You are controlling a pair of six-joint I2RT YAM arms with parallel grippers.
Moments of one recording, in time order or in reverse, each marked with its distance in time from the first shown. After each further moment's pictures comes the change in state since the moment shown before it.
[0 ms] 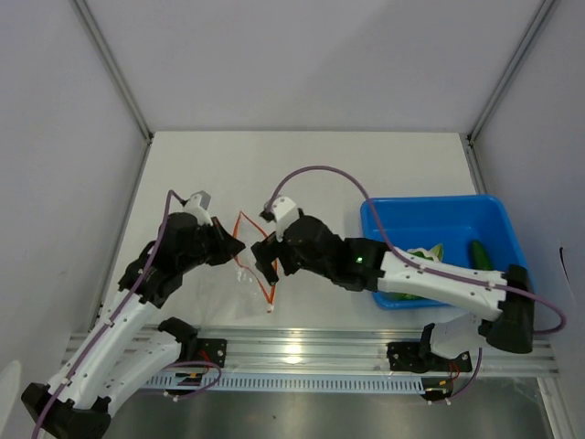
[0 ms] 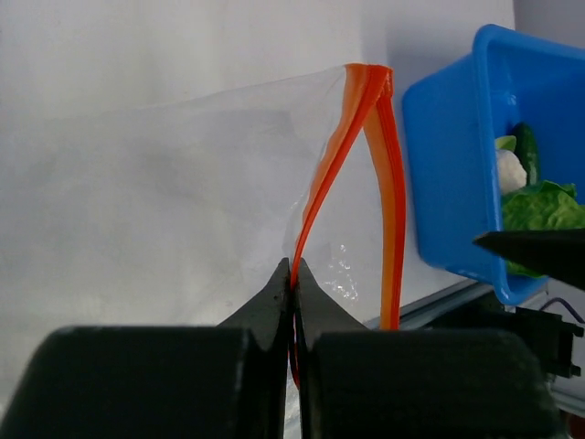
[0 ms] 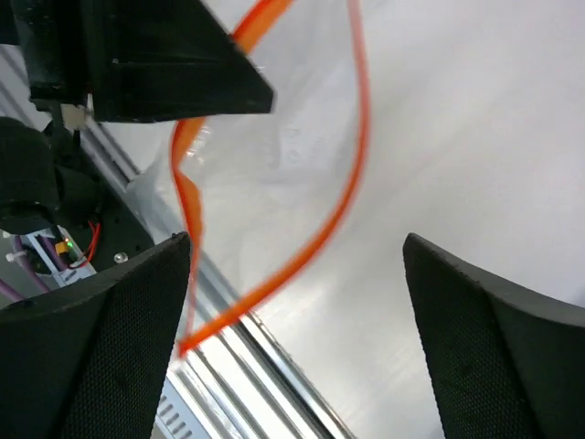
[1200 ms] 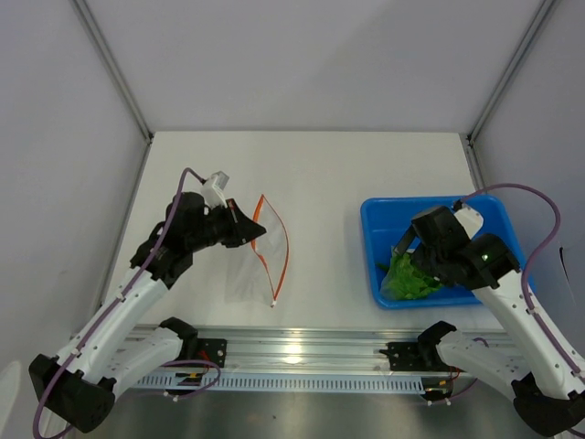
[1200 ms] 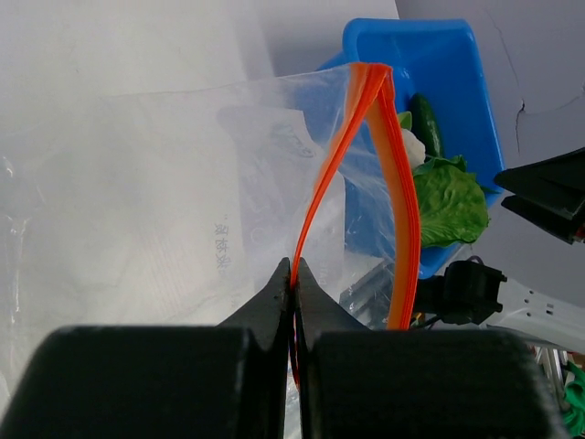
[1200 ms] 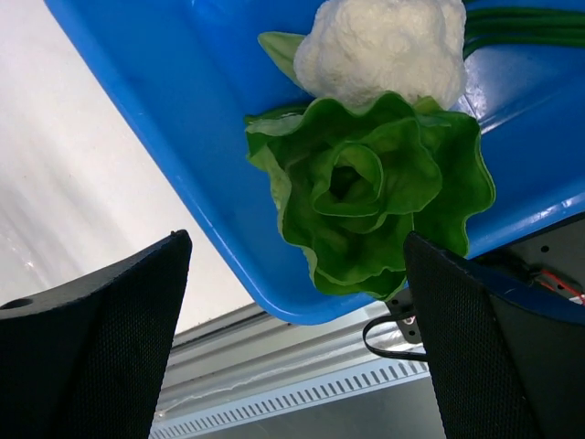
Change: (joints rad) left arm 0.000 0.176 0.097 0.200 0.248 0.010; right arm -0.660 -0.552 -0.090 -1.002 0.220 0.792
